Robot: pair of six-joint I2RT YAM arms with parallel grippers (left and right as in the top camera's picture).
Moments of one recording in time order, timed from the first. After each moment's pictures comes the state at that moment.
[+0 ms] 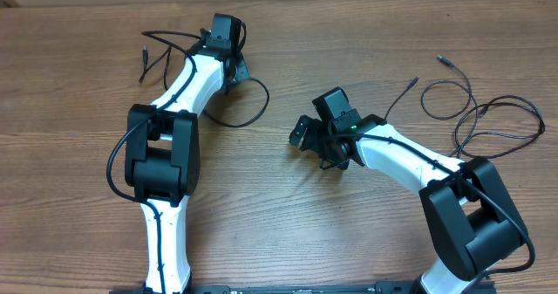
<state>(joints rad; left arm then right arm) -0.21 2.29 1.75 -0.61 -0.13 -0.51 0.51 1.82 1.06 -0.40 -0.17 0.93</state>
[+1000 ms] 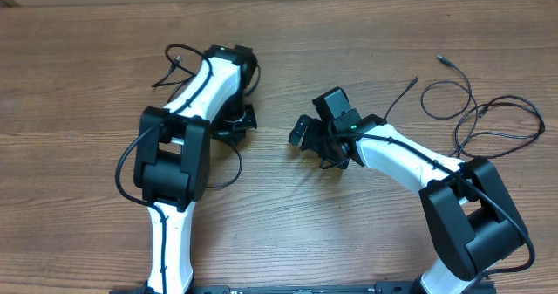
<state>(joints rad) -0.29 2.27 1.75 -1.30 -0.02 -0.50 0.51 1.82 1.06 -0.39 -0.17 0.93</state>
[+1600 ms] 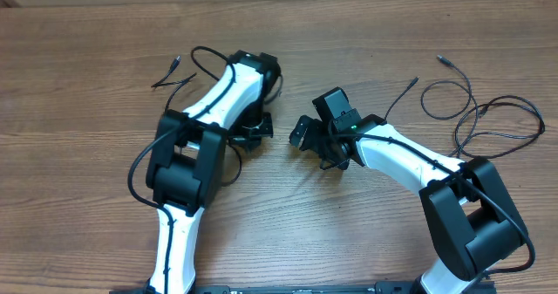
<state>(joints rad) -0.38 2.27 1.75 -1.33 -0.01 -0.51 0.51 1.82 1.06 -0.40 -0.17 0.93</state>
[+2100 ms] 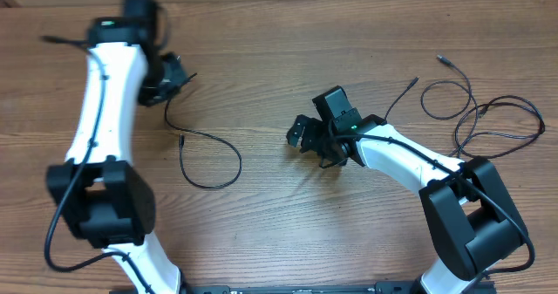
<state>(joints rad) 0.06 1.96 1.87 -1.32 0.02 -0.52 0.51 1.82 1.05 -0.34 -0.21 0.83</state>
